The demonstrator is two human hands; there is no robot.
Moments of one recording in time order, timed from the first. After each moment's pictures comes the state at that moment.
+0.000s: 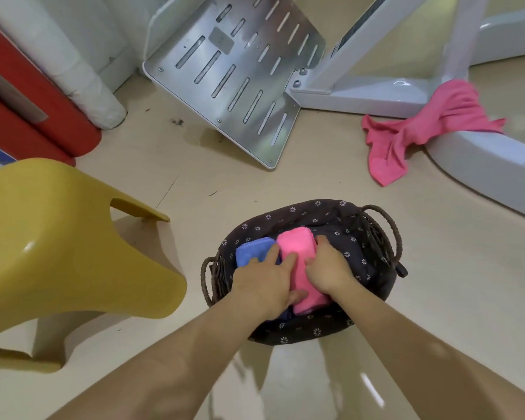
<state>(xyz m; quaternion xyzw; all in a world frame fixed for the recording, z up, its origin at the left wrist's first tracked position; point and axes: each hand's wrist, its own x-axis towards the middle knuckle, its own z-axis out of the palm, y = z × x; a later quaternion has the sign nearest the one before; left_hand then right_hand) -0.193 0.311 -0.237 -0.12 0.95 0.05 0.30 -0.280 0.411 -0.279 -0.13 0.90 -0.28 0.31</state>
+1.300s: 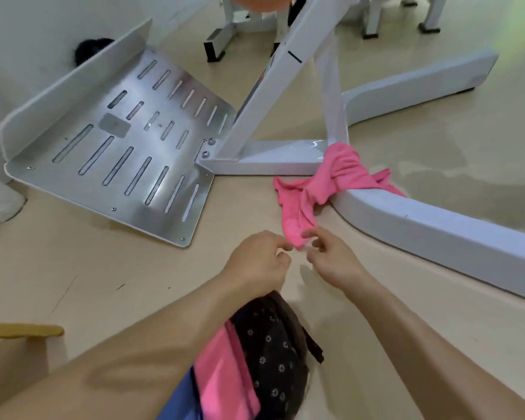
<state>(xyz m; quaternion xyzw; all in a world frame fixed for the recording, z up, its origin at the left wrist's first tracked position) -0.392 0.373 -0.198 -0.04 0.97 0.22 0.07 -0.446 0.516 -0.246 -0.07 0.85 -0.48 0.21</state>
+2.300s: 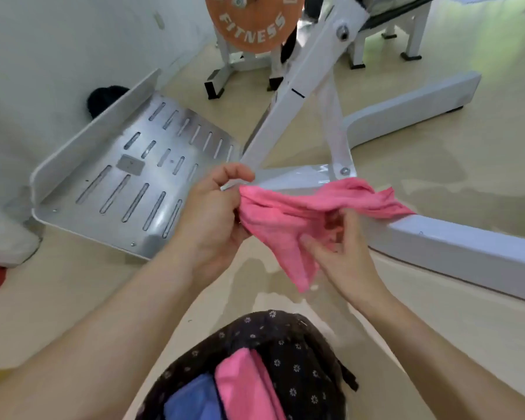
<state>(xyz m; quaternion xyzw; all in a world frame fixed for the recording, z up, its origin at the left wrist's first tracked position) -0.385 0.334 -0.066 -0.11 0.67 0.73 -0.09 -0.437 0.486 -0.202 -0.12 0.76 -0.64 -0.05</state>
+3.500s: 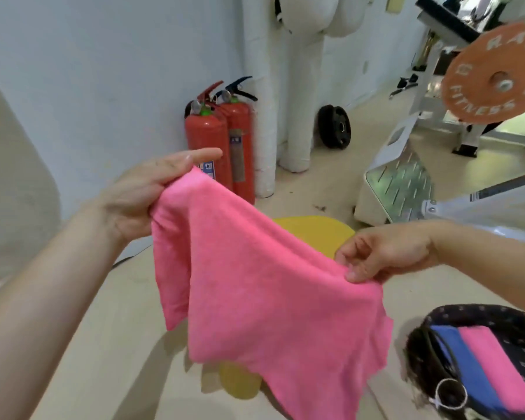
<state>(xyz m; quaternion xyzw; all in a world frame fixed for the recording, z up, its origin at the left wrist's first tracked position) 0.146 -0.123 0.047 -0.16 0.64 0.73 -0.18 -0.096 0.127 0.006 -0.44 0.66 -0.19 0.59</state>
